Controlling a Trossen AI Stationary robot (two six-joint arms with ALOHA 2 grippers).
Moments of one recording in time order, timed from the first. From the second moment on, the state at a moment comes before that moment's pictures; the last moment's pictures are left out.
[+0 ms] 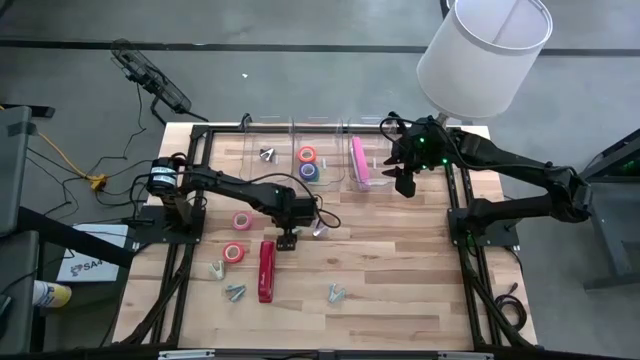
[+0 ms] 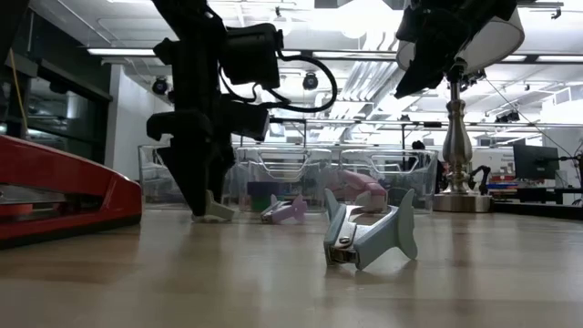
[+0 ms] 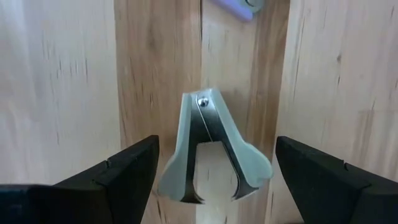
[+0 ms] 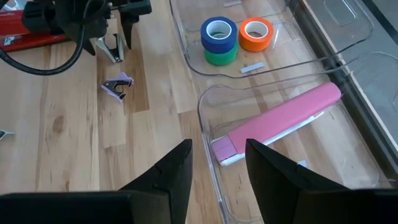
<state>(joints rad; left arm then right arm) 0.00 1.80 1.12 -0.65 0.03 -0.03 -0.49 1.09 0.95 -0.65 -0.21 -0.16</state>
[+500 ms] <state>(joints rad) 0.00 1.80 1.12 -0.67 -0.01 -0.08 -0.49 1.09 0.95 -0.65 -0.21 -0.16</state>
